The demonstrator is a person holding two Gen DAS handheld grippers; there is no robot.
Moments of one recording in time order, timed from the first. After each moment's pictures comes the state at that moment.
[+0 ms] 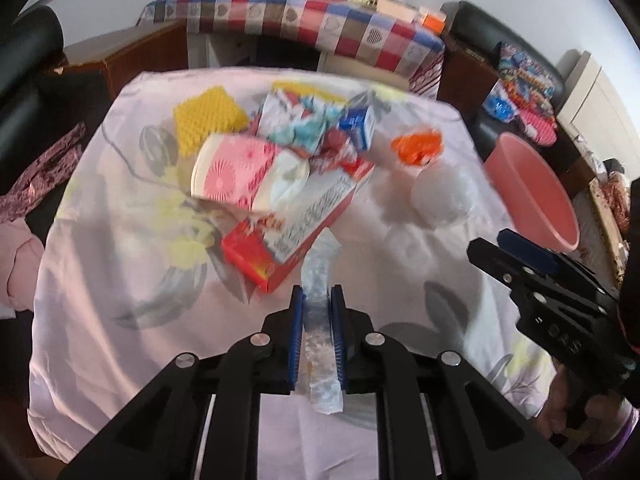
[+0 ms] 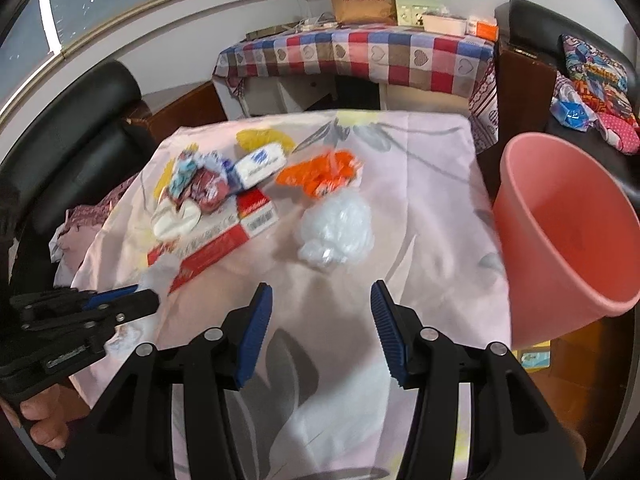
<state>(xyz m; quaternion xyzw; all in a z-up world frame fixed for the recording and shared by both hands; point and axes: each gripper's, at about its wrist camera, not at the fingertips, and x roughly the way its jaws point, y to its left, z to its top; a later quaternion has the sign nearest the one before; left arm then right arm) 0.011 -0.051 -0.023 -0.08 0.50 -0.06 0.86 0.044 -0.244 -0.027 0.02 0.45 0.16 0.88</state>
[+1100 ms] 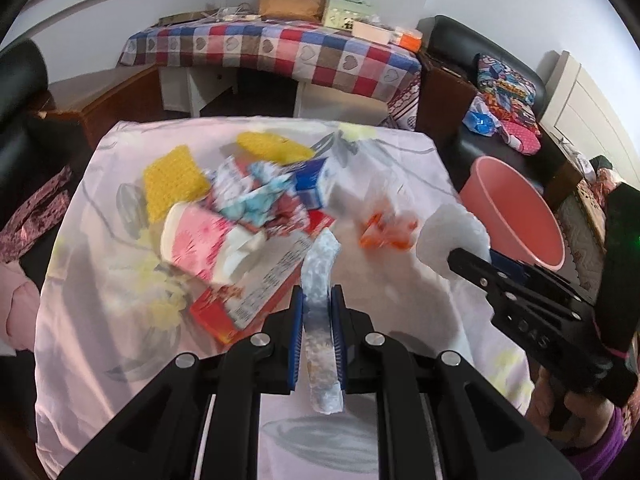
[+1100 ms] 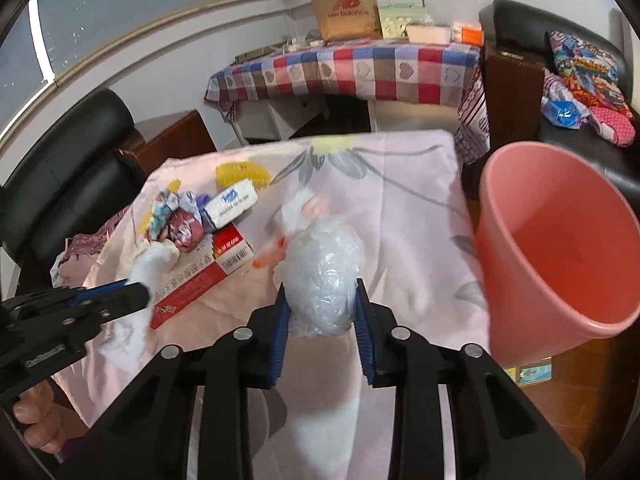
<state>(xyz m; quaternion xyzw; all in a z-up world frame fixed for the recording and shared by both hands) 0.036 -0.076 0.000 -0.06 0.46 -0.08 0.88 0.059 -0.269 -0.022 0.05 0.42 0.15 0.90</state>
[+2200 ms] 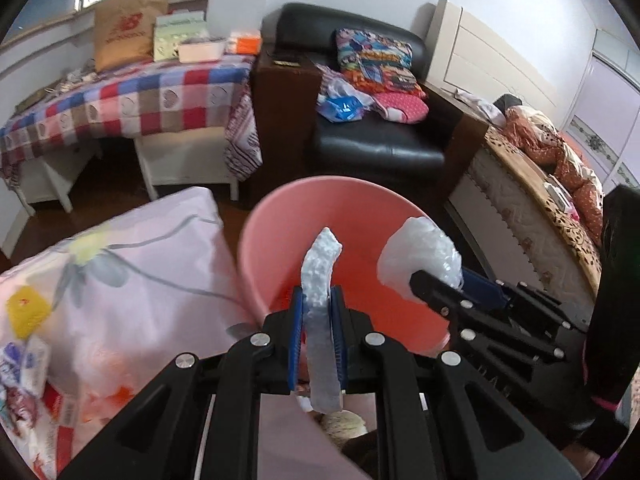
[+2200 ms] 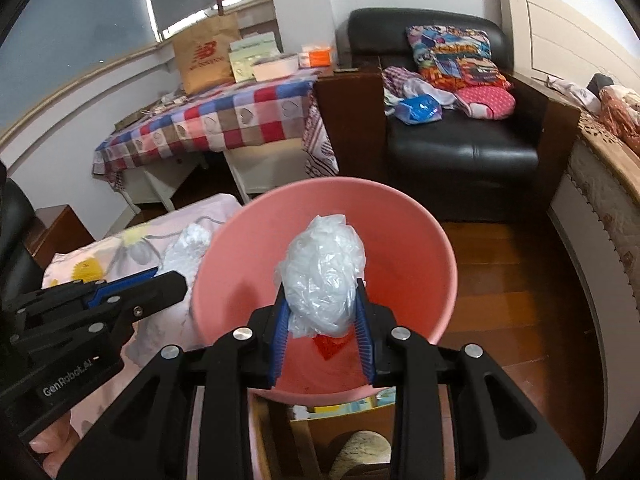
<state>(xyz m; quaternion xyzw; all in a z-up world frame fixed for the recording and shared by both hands) 0.134 -0.330 0.012 0.02 0.43 -0.28 0.86 0.085 -0.458 -0.009 0.10 0.39 -0.05 0.92</state>
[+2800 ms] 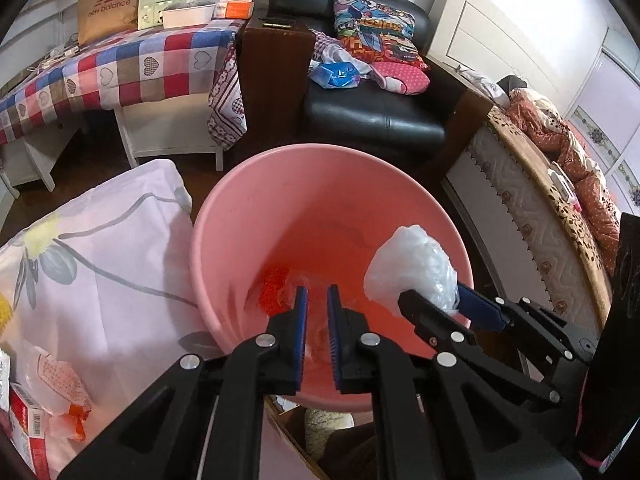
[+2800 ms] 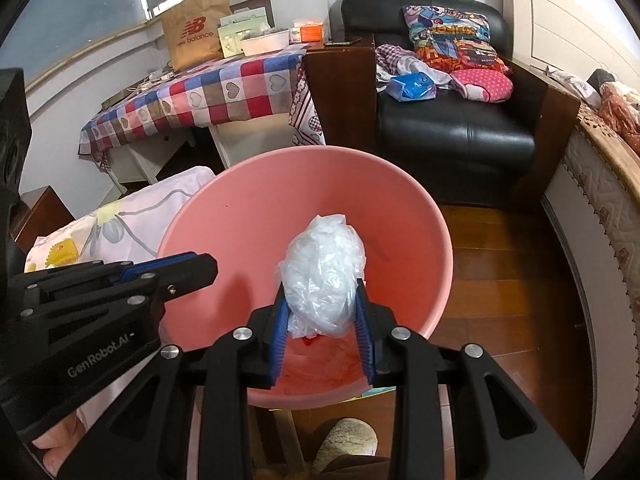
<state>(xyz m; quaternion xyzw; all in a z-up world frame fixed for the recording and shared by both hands) 0.160 -0.363 -0.020 0.02 0.47 -0.28 0.83 0.094 -0.462 -0.032 0.08 0.42 -0.06 0.90</state>
